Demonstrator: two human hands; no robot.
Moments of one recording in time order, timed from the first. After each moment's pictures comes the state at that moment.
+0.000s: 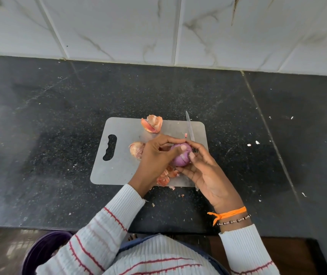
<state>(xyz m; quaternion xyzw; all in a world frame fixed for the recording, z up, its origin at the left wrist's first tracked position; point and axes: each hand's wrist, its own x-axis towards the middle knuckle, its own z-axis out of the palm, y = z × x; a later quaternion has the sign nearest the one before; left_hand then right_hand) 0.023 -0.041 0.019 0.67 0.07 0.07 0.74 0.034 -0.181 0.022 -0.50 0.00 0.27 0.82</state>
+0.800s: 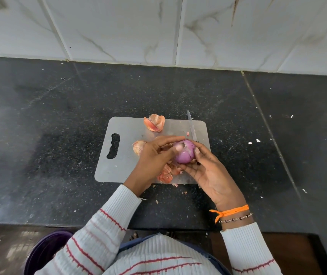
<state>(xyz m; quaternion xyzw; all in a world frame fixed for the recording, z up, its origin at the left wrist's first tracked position) 0.011 -0.028 0.021 0.67 0.04 0.01 0.74 0.030 -0.178 0.022 -0.48 0.03 0.26 0.83</state>
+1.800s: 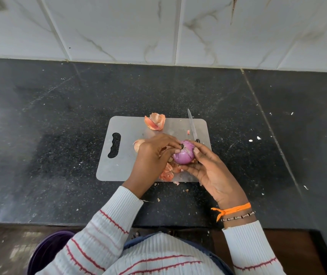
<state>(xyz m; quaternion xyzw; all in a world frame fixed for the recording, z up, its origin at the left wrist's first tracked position) 0.008 -0.020 0.014 0.84 -0.09 0.23 0.48 0.026 -0.179 0.025 -0.52 0.03 0.26 0.81</state>
